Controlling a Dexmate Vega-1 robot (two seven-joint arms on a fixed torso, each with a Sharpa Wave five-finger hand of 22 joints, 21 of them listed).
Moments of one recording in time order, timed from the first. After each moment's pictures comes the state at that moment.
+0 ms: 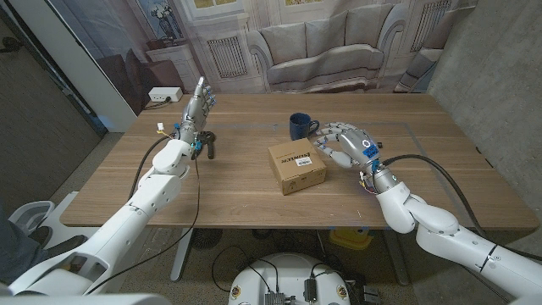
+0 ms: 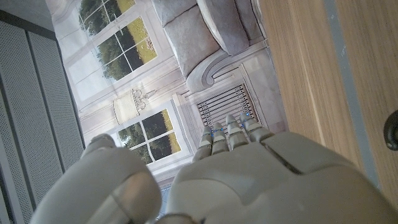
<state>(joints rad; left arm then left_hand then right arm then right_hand) 0.86 0.55 0.29 -1.43 -0.65 -0.29 0.08 0.45 0.00 0.03 0.09 0.32 0.06 0.05 0.20 0.19 0.04 -0.01 0.20 0.19 0.00 0.00 0.19 0.18 -0.02 -0.03 0.20 0.17 -1.11 -0.92 -0.54 -1.92 -0.75 0.00 -0.65 0.98 0.13 0.23 -0.10 0.23 1.08 -0.20 0.27 0.23 0.75 -0.21 0.26 0.18 0.56 -0.05 0.19 0.18 0.46 -0.05 0.24 0.20</state>
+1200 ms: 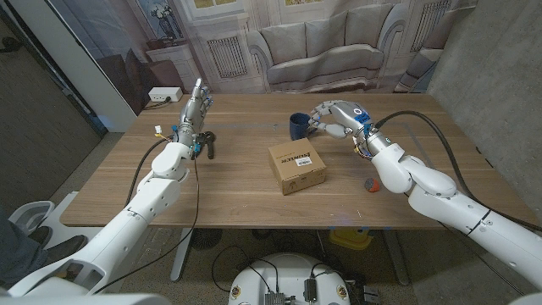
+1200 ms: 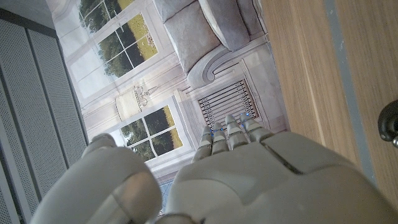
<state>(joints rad) 0.89 0.55 0.28 -1.47 -0.63 -0.30 0.12 0.46 0.01 0.02 0.09 0.32 0.06 0.05 0.20 0.19 0.04 -0.01 0.20 0.19 0.01 -0.01 0.19 0.18 -0.02 -0.03 0.20 0.17 -0.95 -0.86 -0.50 -1.95 -0.67 -0.02 -0.32 0.98 0.13 0.22 -0.09 0.22 1.08 -0.20 0.26 0.24 0.75 -0.22 0.24 0.18 0.57 -0.05 0.19 0.18 0.46 -0.04 0.24 0.20</state>
